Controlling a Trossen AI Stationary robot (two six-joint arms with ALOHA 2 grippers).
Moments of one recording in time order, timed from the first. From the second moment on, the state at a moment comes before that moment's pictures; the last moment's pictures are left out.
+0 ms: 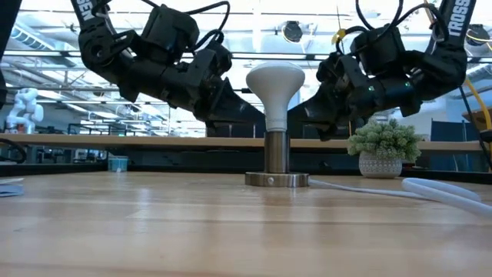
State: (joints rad) left arm 0.04 1.76 0.66 0.81 0.13 -0.12; right arm -0.19 1.62 0.32 1.02 -0.23 0.25
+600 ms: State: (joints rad) left arm 0.07 1.76 0.66 0.81 0.05 -0.12; right arm -0.19 1.64 0.34 0.95 -0.29 0.28
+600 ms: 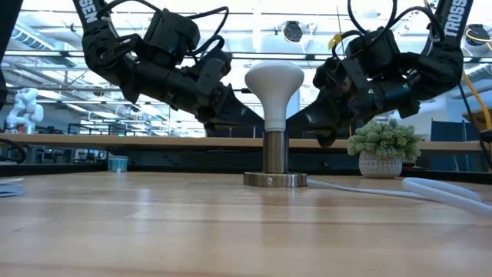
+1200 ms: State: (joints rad) left arm 0.03 1.76 0.66 0.78 0.10 -0.19; right arm -0.19 1.63 0.34 0.94 -0.26 0.29
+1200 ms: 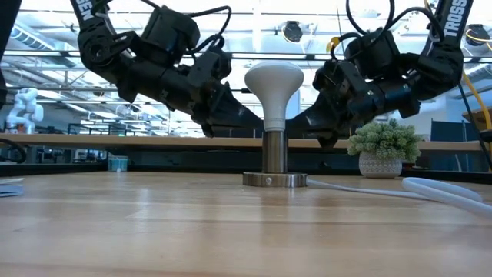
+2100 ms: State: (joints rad) left arm 0.05 1.76 0.65 0.77 0.18 -0.24; right arm -0.19 1.60 0.34 0.83 -0.34 0.29
